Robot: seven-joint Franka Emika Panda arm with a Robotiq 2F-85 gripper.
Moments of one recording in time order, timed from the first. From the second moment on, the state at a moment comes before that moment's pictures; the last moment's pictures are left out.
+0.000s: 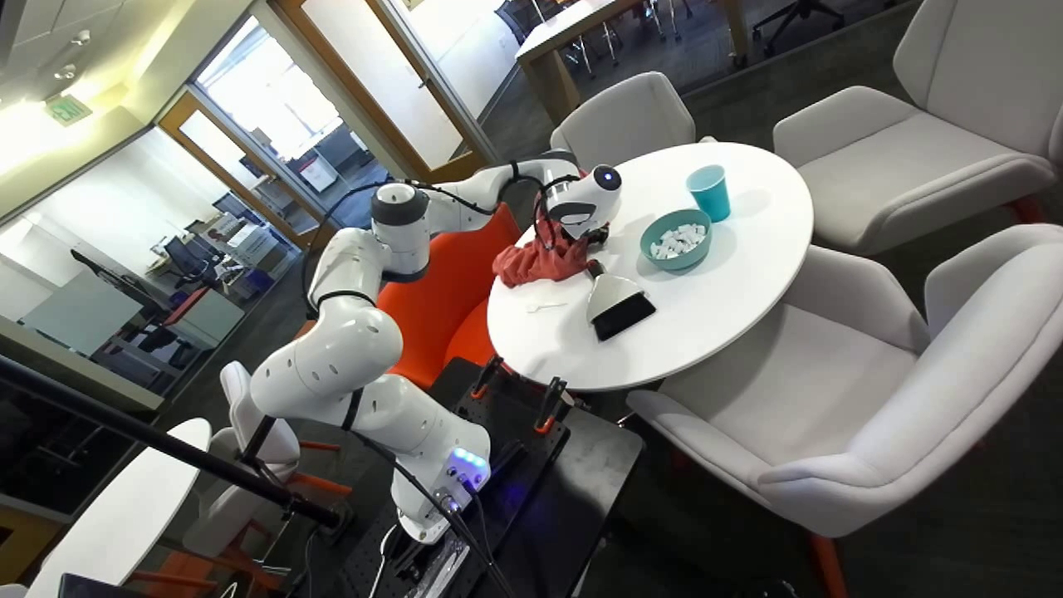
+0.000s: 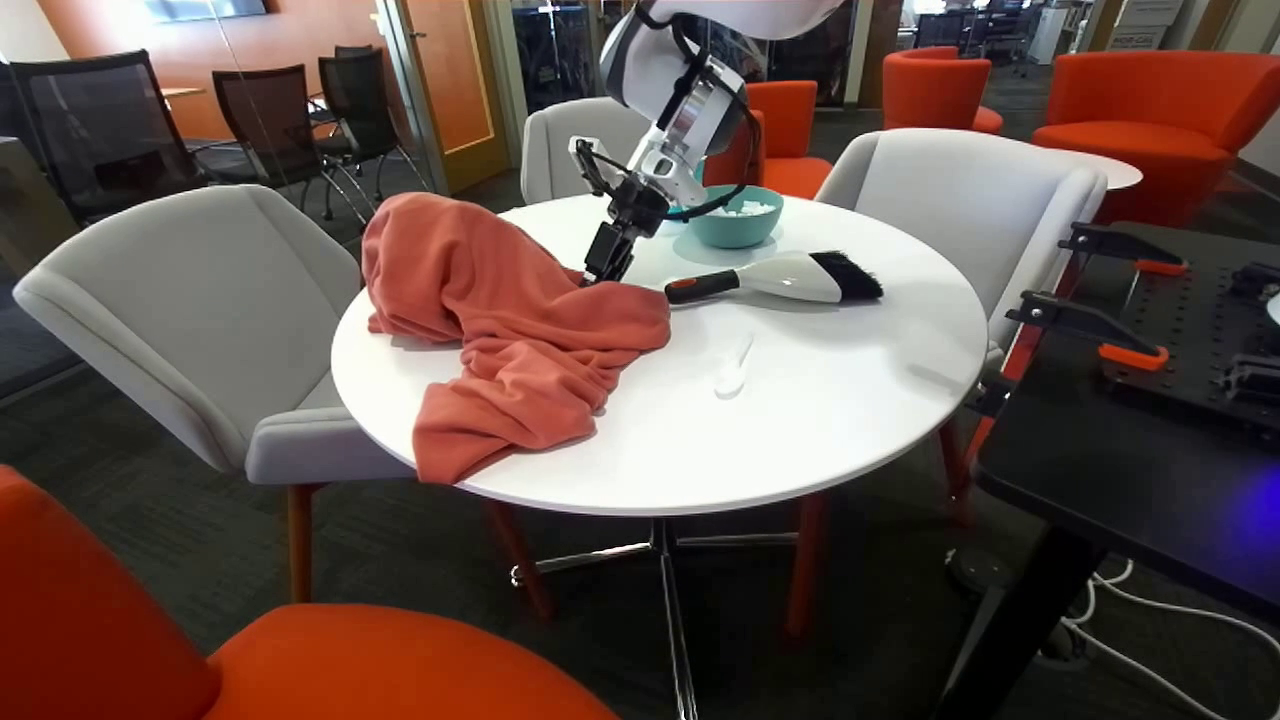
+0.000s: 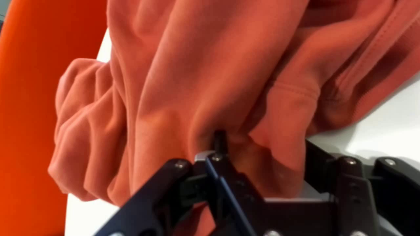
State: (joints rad) arm -2.40 -1.44 2.20 -1.42 2.01 1.69 1.83
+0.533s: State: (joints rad) arm -2.39 -1.44 2.18 -1.42 2.01 1.64 1.83
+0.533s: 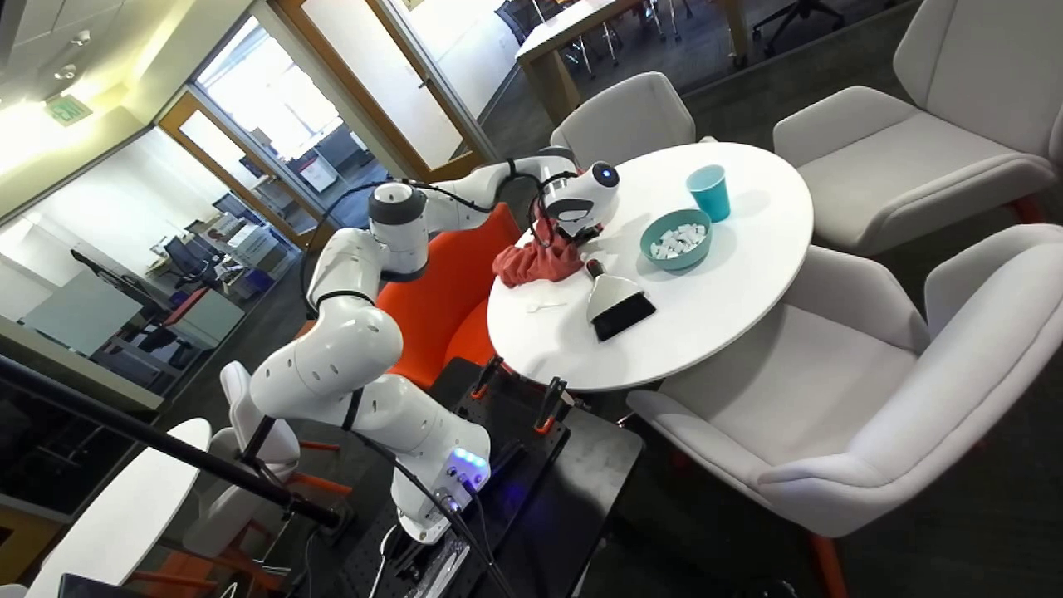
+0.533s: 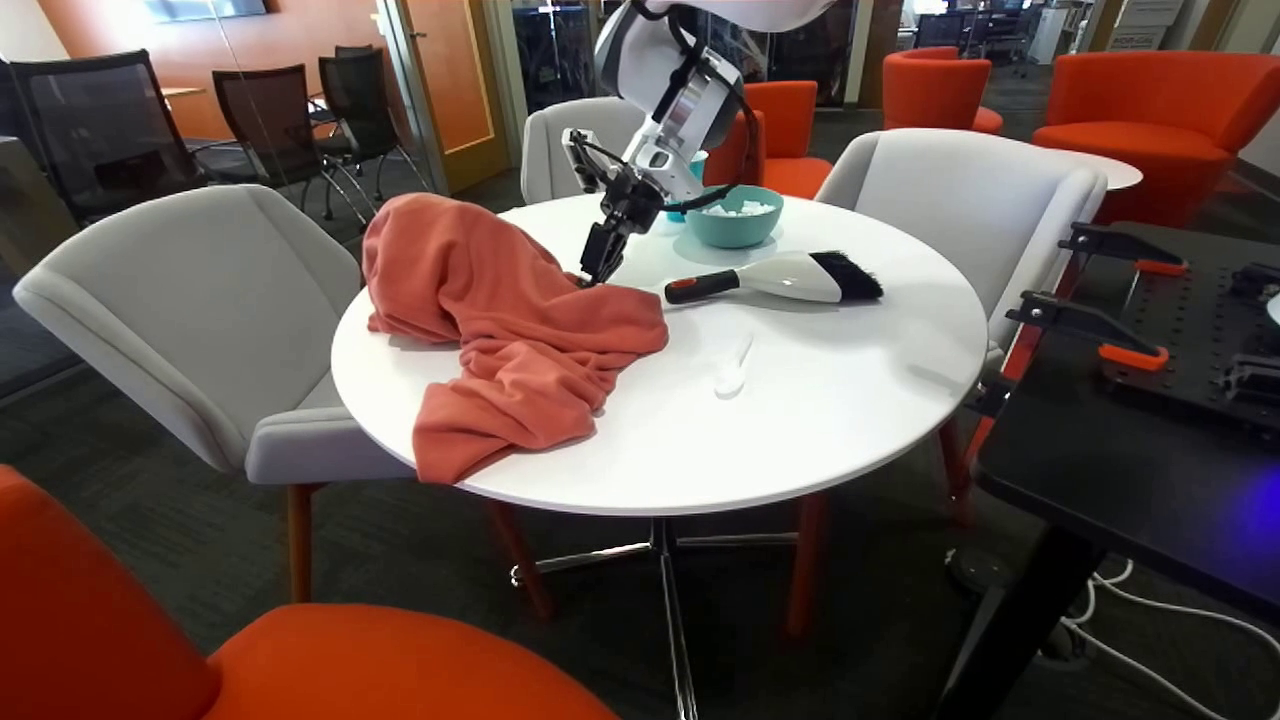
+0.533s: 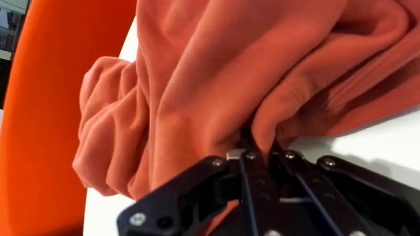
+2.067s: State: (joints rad) arm -1.81 -1.13 1.62 -1.93 1.75 1.71 1.74
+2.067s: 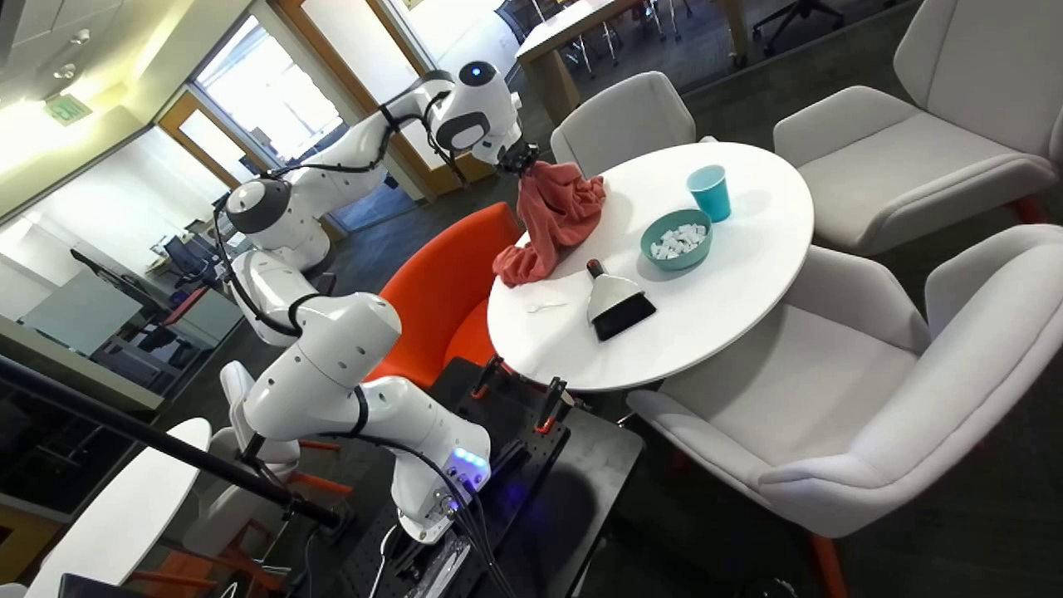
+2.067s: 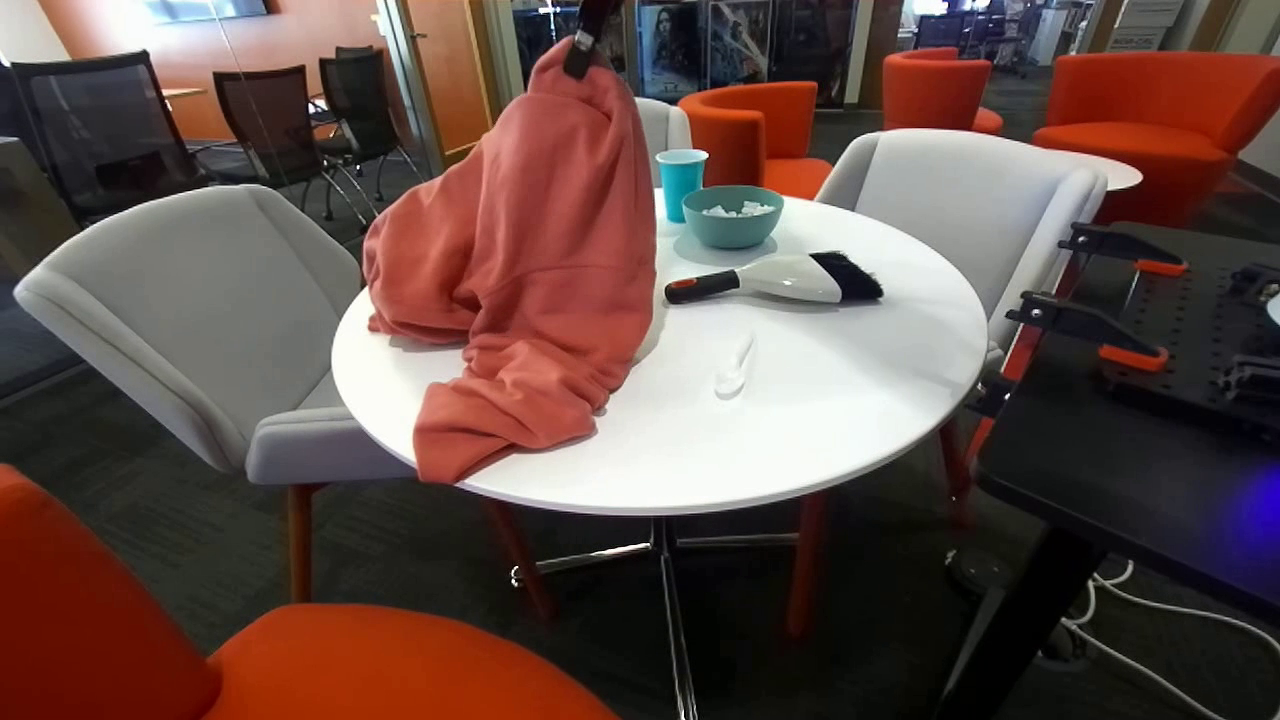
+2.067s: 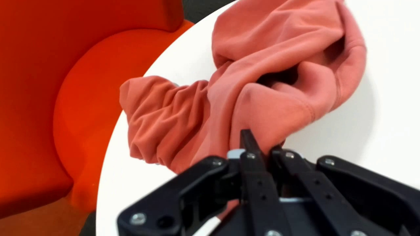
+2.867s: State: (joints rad) arm -1.66 -0.95 1.29 -1.95 1.66 1.81 1.76
